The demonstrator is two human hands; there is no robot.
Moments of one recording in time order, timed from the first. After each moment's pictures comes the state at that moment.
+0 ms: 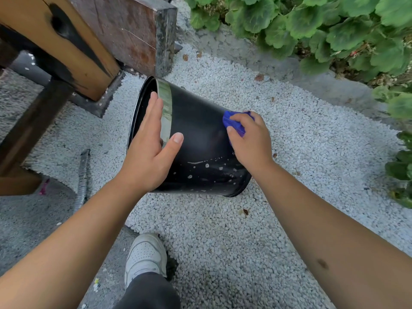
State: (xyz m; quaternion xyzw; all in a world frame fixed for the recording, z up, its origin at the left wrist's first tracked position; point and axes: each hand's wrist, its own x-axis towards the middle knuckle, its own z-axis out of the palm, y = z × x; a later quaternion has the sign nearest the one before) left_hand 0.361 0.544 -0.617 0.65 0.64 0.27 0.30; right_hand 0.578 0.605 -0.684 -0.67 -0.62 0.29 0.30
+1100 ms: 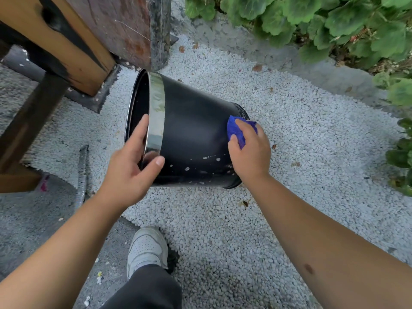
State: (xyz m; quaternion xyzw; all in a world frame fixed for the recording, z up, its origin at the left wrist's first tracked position) left_hand 0.331 0.504 -0.634 0.64 0.59 0.33 0.35; right_hand 0.576 0.564 -0.703 -0.72 -0.58 0.27 0.28
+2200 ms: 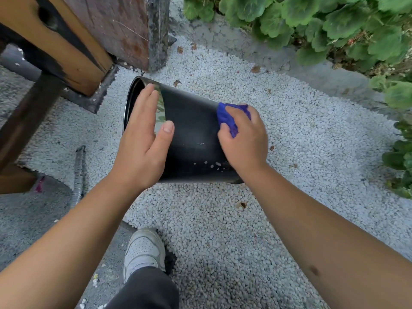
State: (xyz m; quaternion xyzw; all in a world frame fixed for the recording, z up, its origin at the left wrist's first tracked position) left_hand 0.374 0.540 -0.599 0.67 0.65 0.27 0.24; right_hand 0.567 0.583 -0.670 -0.68 -0.62 0.23 0.30
